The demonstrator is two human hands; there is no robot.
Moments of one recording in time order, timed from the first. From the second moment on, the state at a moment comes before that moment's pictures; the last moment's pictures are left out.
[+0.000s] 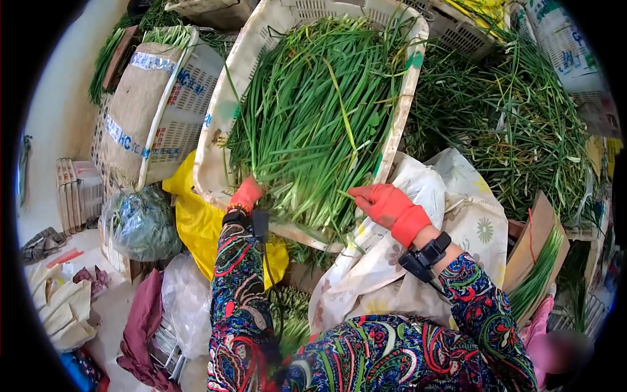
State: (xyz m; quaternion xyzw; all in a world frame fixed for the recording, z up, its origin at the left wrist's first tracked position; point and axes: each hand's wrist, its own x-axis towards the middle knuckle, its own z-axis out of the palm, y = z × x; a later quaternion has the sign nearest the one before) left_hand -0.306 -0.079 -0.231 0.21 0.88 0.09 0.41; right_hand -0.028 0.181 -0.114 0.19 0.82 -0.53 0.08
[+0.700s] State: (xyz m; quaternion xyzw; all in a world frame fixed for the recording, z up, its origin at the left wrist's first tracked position) left_hand -0.334 -0.038 -0.080 0.13 0.73 0.40 0.53; right_hand -0.082 0.175 -0.048 0.20 0.45 -0.85 0.18
